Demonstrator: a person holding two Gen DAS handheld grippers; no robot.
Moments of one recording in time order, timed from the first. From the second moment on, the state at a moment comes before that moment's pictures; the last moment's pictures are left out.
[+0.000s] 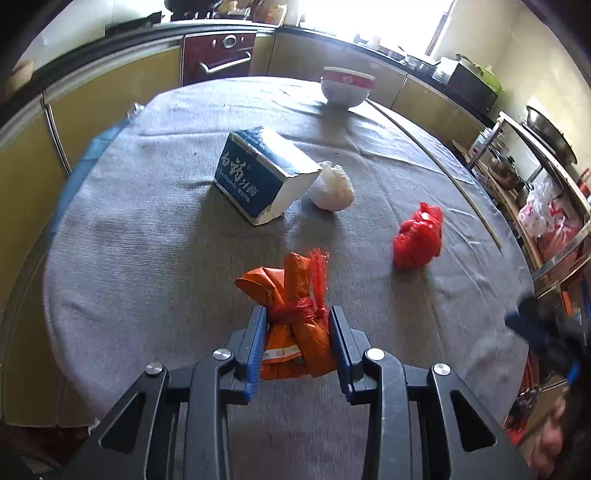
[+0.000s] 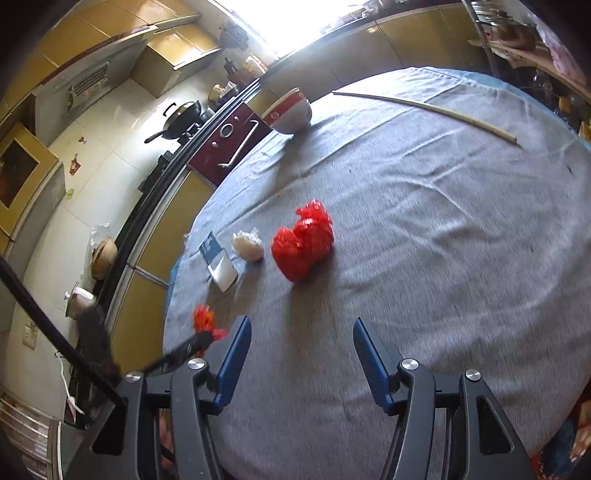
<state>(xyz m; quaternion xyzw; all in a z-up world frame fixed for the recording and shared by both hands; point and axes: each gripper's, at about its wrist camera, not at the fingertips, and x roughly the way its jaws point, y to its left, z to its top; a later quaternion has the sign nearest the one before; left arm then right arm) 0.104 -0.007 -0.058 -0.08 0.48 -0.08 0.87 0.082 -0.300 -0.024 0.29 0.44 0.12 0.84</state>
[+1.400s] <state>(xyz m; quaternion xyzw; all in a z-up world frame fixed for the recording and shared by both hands) 0.071 -0.018 -0.025 0.01 0.43 -0.04 0.90 0.162 -0.265 -0.046 0.26 0.48 0.08 0.83</state>
